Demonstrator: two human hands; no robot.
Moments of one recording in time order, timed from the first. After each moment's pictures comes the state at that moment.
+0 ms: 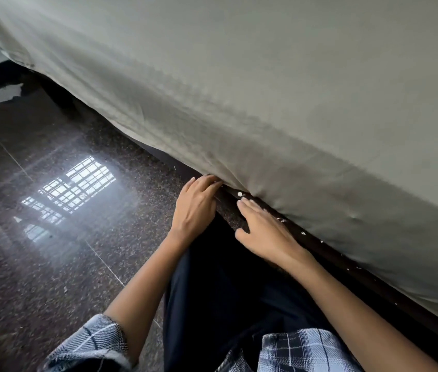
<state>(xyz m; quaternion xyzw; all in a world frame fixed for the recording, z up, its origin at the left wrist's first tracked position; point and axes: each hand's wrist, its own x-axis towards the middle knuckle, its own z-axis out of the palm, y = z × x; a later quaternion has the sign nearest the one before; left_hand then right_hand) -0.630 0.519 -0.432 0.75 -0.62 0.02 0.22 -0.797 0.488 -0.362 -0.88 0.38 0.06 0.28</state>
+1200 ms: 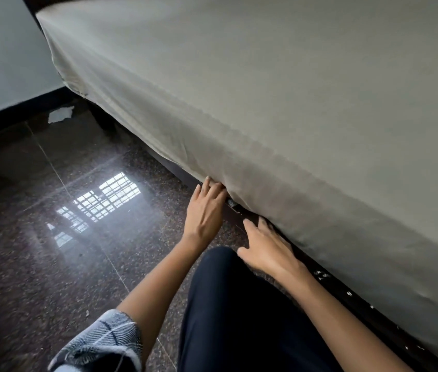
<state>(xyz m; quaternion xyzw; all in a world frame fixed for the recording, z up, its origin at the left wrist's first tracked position) -0.559 0.491 -0.422 0.80 -0.58 0.07 0.13 -0.713 0.465 -0.361 -0.86 0.41 0.13 0.25</state>
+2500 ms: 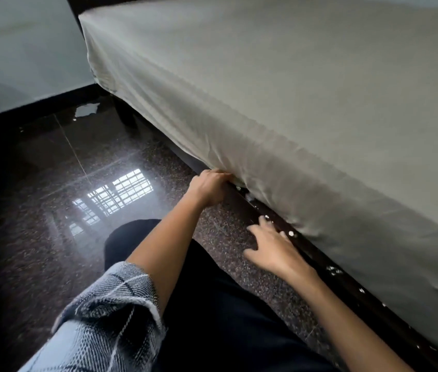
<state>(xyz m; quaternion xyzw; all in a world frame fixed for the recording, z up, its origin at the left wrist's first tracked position) -0.506 0.482 -0.384 0.82 -0.55 -0.13 0.07 -0.715 0.485 -0.371 -0.89 0.36 0.12 0.26</state>
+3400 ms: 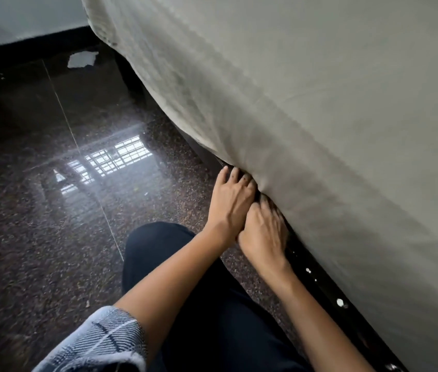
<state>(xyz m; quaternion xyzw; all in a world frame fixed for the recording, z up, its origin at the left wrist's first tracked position) -0.470 0.448 -0.440 0.82 -0.56 0.09 0.09 -0.568 0.443 -0.404 -0.91 0.40 -0.02 0.14</state>
